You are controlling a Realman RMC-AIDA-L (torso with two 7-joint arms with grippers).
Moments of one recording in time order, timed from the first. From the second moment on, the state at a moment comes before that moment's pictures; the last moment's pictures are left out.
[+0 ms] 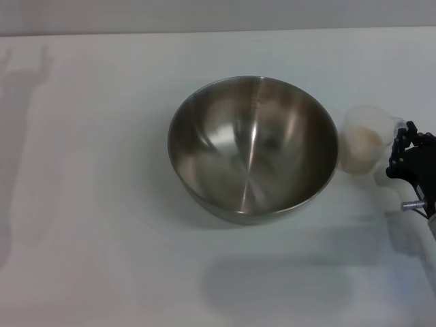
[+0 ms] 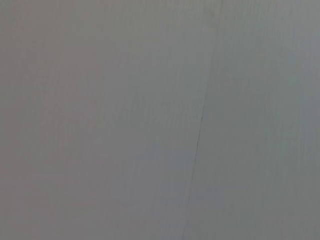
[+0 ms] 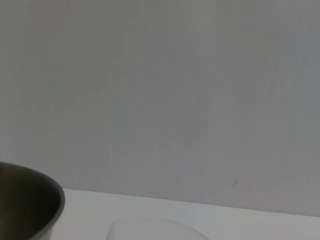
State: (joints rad) left arm -0.37 -2.03 -1.64 -0.68 2.89 0.83 -0.30; right arm 0.20 2.07 0.58 0.48 -1.98 -1.08 -0.28
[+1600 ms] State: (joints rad) left arm -0.35 -2.04 -1.63 -0.71 2.89 0.85 -0.34; right arm 0.45 2.08 0.49 0.26 -2.33 -1.51 -1.42
